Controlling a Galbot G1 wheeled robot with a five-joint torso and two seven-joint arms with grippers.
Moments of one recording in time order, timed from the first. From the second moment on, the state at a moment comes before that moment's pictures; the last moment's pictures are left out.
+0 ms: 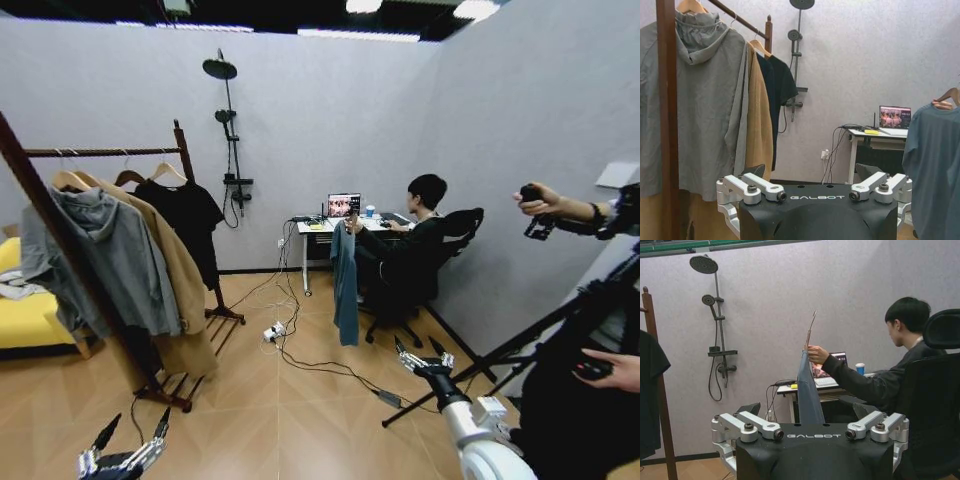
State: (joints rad) left arm 1.94 -1.35 -0.90 -2.27 -0.51 -0.14 0.13; right arm -1.45 1.24 0.71 2.08 0.48 -0.03 -0.01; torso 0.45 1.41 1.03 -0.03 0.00
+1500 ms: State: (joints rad) left arm 1.94 -1.35 -0.90 -2.27 -0.51 -0.14 0.13; right arm -0.88 1.01 0.63 1.79 0.68 -0.07 0.02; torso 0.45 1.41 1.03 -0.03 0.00
